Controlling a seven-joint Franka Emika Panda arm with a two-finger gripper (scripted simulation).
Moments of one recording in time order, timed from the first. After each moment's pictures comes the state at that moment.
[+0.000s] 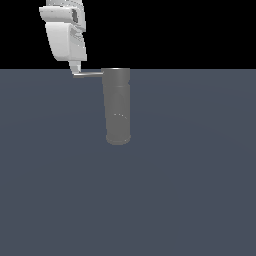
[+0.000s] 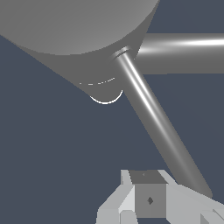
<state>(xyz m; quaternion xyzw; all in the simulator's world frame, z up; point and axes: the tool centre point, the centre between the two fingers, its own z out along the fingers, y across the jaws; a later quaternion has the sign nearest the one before) 0.028 0.158 0.270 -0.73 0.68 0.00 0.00</state>
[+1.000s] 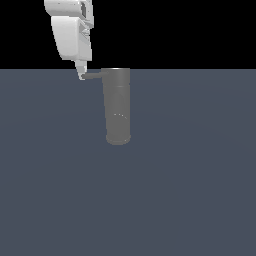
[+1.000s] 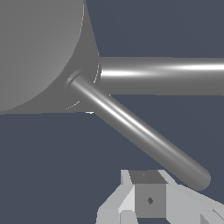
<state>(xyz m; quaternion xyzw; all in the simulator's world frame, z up) -0.011 0.127 0.270 -0.74 0.67 0.00 0.00</state>
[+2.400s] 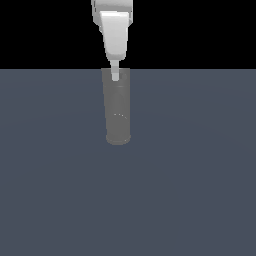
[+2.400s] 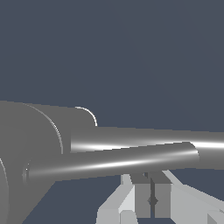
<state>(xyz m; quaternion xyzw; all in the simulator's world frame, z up) -0.035 0.034 0.270 -0.75 0.66 0.00 0.00</state>
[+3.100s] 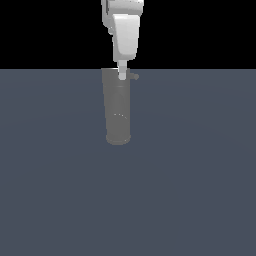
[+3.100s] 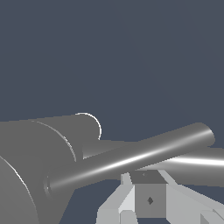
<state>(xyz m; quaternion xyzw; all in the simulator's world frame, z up) -0.019 0.017 0.270 -0.76 0.65 0.01 0.00</state>
